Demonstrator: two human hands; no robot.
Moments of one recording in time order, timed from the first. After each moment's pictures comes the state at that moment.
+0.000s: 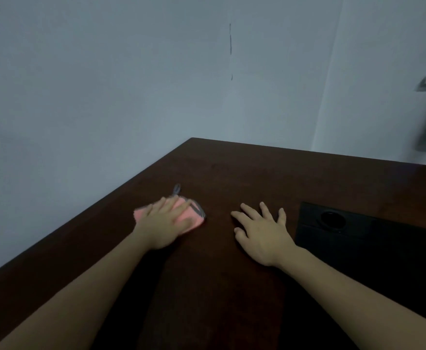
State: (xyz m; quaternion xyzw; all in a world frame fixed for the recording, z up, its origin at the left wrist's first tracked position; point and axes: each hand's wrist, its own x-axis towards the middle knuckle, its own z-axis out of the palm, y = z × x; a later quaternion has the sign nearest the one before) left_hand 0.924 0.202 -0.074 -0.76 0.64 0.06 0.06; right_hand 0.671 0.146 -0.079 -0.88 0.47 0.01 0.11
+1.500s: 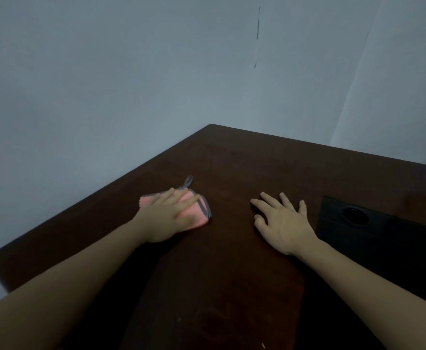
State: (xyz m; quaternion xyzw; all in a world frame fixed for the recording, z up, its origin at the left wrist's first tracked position) left_hand 0.952 0.254 -0.071 -0.73 0.68 0.08 0.06; right_hand 0.672 0.157 -0.071 -0.87 0.48 0.01 0.10
